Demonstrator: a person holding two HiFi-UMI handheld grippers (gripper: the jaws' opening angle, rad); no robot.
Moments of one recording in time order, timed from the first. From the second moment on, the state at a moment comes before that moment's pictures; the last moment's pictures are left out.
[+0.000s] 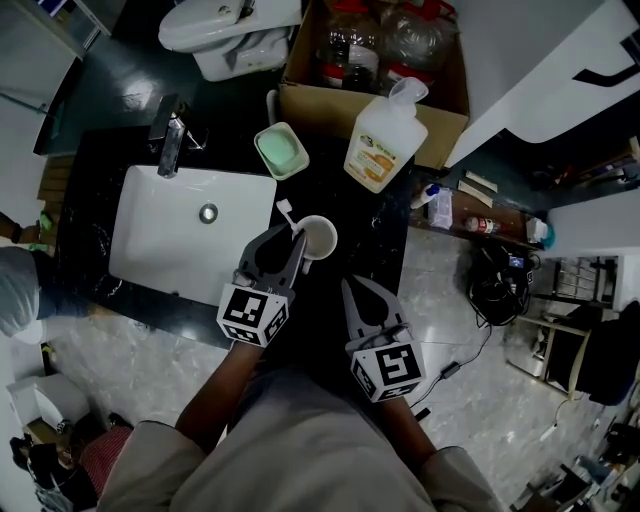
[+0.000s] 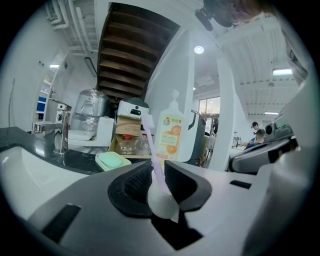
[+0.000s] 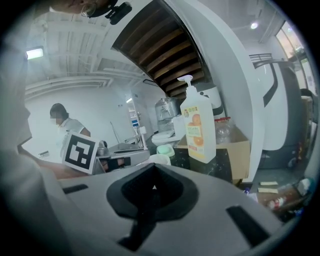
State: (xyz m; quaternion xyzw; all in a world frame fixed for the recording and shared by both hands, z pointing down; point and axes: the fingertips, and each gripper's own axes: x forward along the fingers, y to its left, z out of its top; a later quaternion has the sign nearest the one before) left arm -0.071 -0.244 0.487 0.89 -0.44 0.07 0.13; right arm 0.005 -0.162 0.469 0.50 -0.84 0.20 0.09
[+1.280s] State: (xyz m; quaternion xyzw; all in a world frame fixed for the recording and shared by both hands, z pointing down) left arm -0.052 -0.164 0.442 0.91 -0.39 0.00 0.15; right arm 0.012 -0.131 0.439 0.47 -0.87 0.16 0.06
